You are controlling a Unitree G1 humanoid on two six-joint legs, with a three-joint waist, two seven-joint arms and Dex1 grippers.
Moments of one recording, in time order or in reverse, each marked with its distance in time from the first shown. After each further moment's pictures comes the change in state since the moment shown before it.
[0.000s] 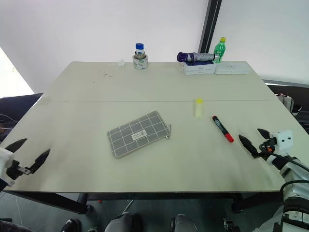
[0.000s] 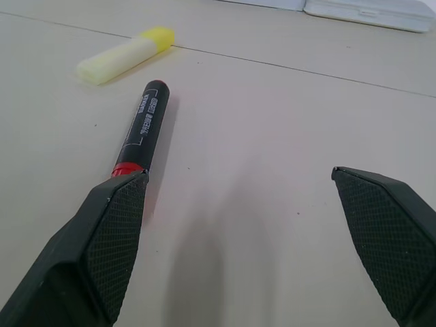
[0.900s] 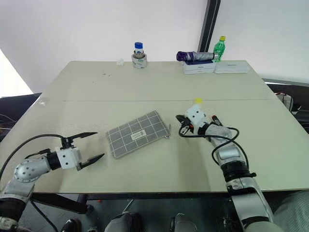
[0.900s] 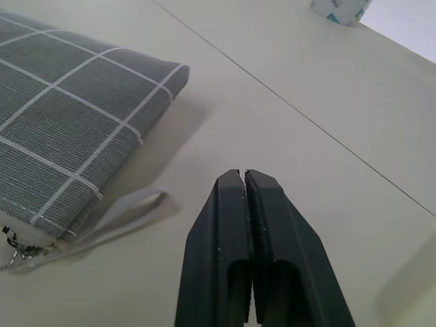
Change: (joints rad) left arm -0.391 0.063 -0.507 0.265 0.377 -0.551 -0.039; right arm -0.322 0.313 0.516 -0.222 -0.329 0.145 -0.242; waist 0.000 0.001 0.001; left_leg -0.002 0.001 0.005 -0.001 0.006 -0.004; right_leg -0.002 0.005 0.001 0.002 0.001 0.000
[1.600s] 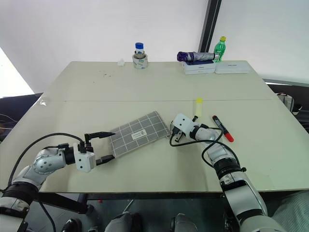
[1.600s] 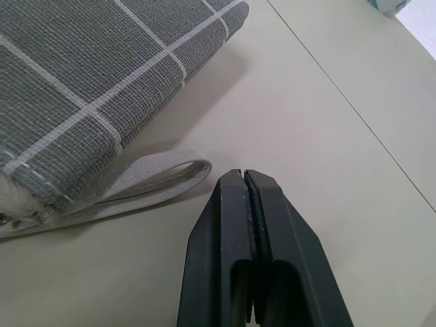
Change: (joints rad) left arm -0.180 0.003 -0.185 0.146 0.162 -0.234 0.128; right arm -0.050 0.004 0.111 0.162 -0.212 -0.152 -0.108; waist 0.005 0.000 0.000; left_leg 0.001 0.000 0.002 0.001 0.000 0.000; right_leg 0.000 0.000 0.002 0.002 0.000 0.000
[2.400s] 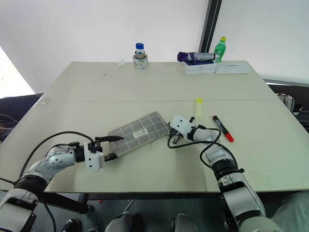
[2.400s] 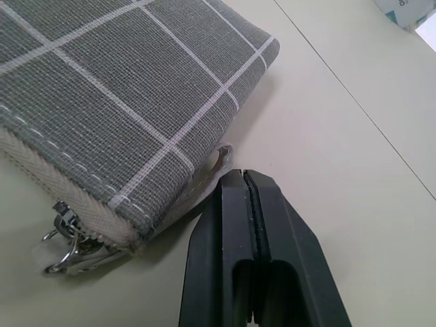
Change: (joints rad) left arm -0.078 -0.037 -0.115 0.080 0.062 -0.026 0.060; right arm 0.014 0.019 0.000 -0.029 0.003 0.002 0.035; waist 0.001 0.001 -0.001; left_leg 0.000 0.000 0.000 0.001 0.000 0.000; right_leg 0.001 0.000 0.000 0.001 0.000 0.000
